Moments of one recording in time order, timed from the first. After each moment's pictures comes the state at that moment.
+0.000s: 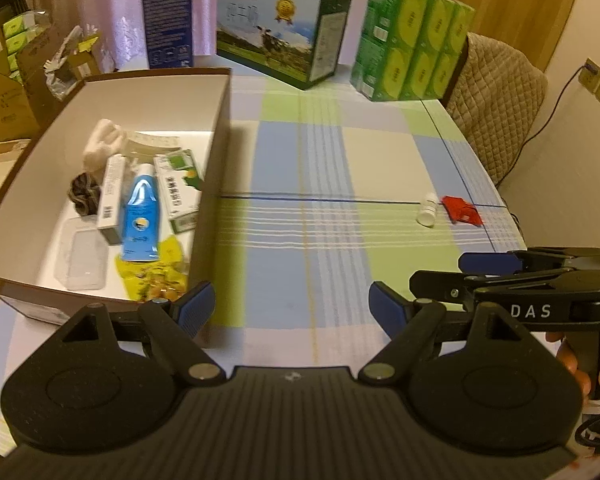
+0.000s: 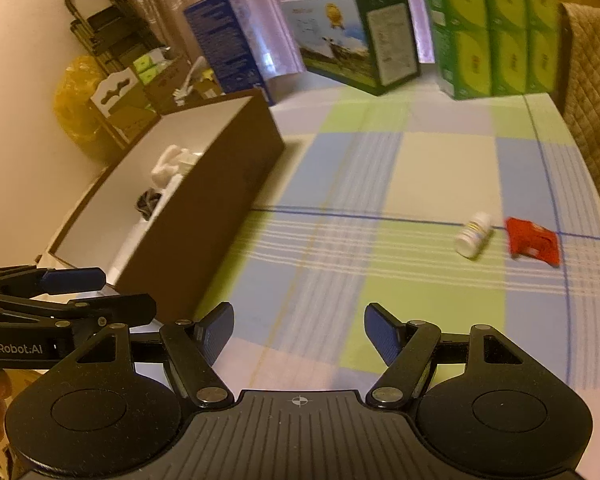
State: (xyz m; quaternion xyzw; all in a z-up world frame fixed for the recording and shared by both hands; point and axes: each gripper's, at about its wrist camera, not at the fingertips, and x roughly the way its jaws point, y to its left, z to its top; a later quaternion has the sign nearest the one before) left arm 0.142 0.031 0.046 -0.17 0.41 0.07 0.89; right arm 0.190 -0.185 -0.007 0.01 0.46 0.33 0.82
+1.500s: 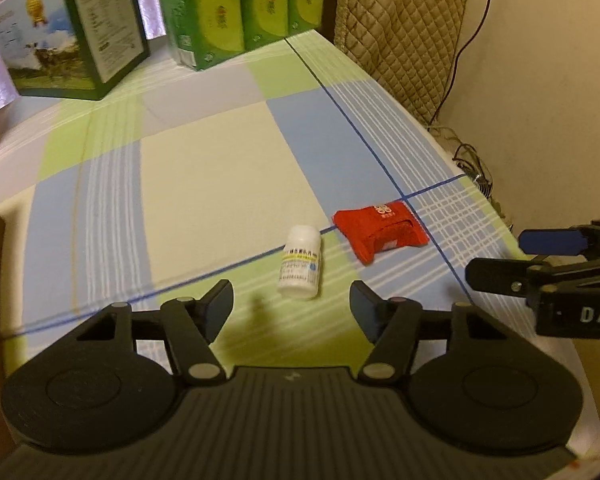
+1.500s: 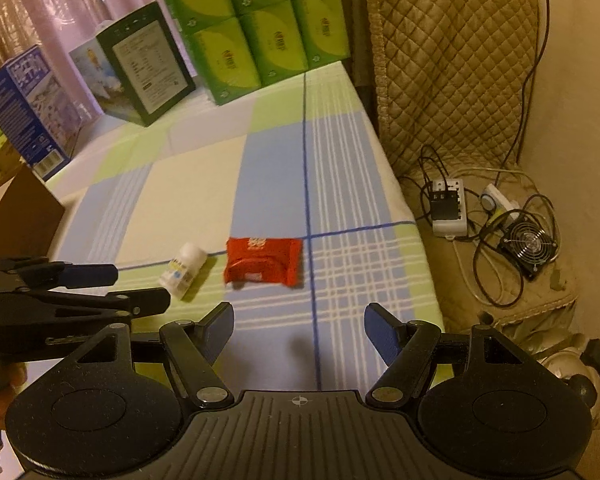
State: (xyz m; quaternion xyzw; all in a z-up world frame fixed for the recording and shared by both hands) left arm 0.377 -0.112 -0.031 -0.05 0.47 -0.08 0.88; right arm 0.304 -0.339 -0.052 0.05 0.48 0.13 0.87
